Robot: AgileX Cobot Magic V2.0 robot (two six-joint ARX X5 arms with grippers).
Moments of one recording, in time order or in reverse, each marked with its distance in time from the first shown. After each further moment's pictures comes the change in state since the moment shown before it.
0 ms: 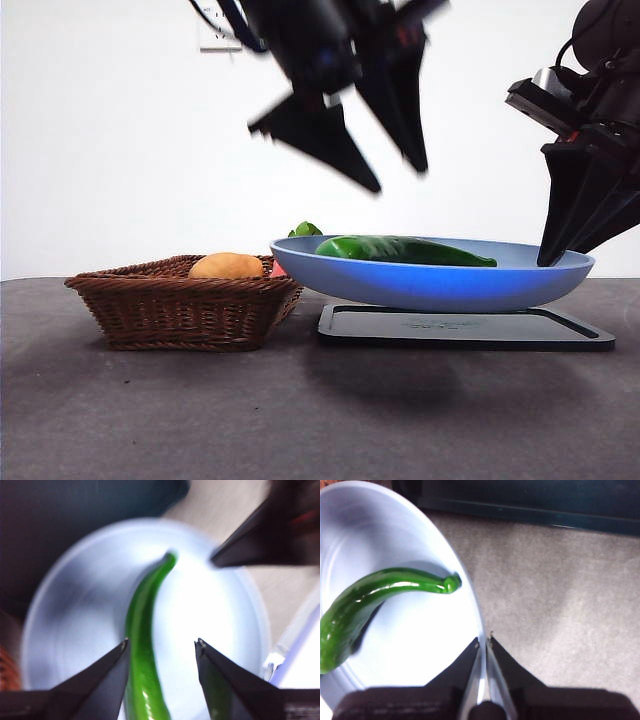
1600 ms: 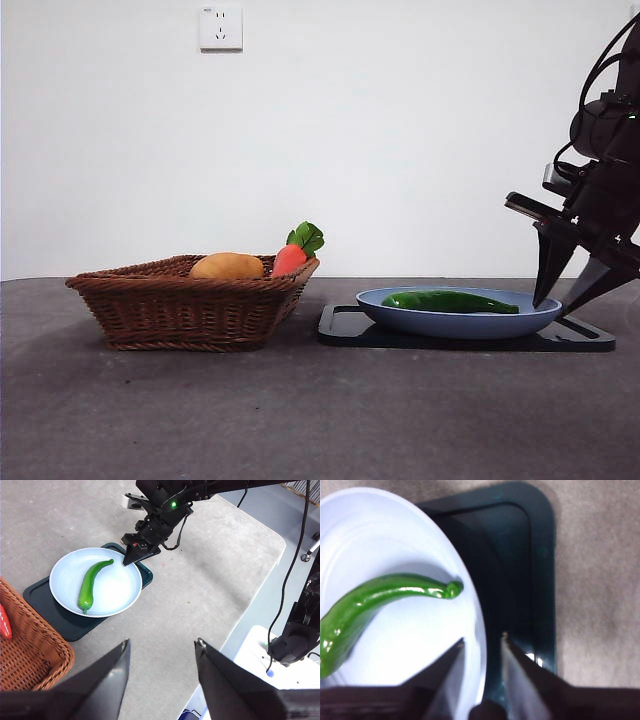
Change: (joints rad) left arm 0.029 -0.590 0.000 -0.209 -0.001 0.048; right arm -0.205 0.480 0.350 0.163 0.070 0.051
